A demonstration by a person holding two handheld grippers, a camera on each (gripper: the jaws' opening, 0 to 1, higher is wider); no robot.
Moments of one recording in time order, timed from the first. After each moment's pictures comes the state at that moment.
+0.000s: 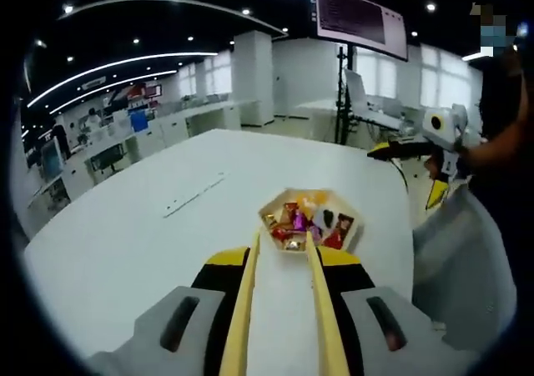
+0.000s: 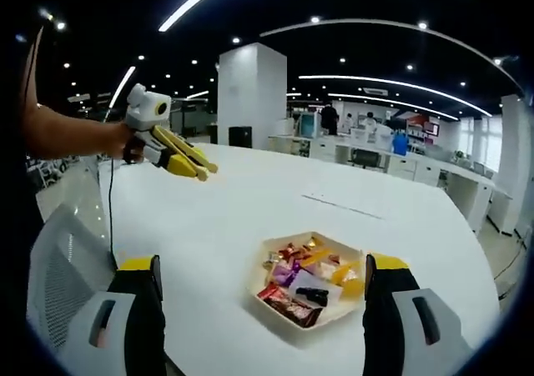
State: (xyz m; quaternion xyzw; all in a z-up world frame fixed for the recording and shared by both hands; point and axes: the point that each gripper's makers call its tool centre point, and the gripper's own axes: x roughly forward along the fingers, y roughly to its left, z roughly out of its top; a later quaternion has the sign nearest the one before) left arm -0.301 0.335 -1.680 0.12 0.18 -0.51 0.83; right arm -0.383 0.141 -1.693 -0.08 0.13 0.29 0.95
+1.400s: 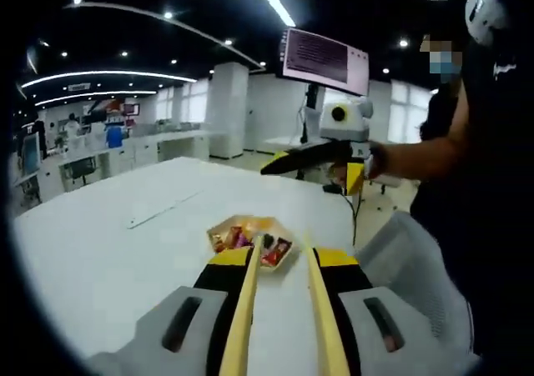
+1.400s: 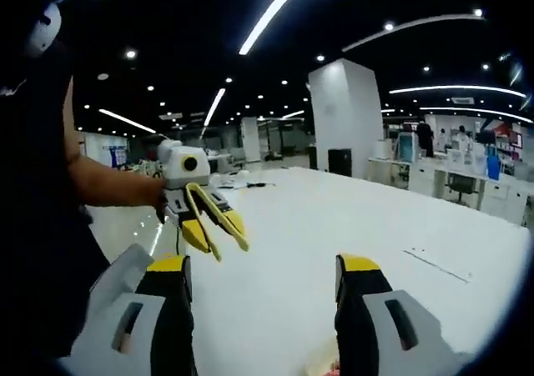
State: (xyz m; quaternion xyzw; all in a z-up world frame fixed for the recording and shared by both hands) left arm -0.395 0.325 -1.639 0.02 0.11 -0.62 0.78; right arm -0.388 0.274 -1.621 -0.07 0.07 0.59 0.81
